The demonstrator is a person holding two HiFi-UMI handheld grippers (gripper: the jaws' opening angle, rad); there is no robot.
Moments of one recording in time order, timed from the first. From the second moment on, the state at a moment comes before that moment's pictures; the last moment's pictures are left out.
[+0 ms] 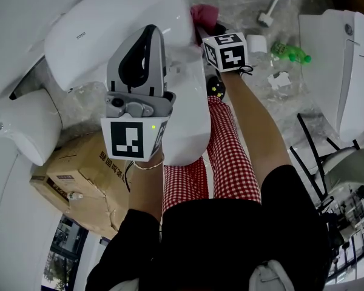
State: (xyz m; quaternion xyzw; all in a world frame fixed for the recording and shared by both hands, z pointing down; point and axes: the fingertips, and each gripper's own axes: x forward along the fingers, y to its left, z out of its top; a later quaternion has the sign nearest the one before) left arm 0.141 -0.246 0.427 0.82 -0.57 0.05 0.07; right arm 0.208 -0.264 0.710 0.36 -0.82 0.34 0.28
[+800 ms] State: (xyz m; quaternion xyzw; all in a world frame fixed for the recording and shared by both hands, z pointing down) left arm 0.142 -0.242 0.433 0.83 -0.56 0.05 0.08; right arm 0.264 -0.274 0.700 0.43 -0.78 0.36 0.28
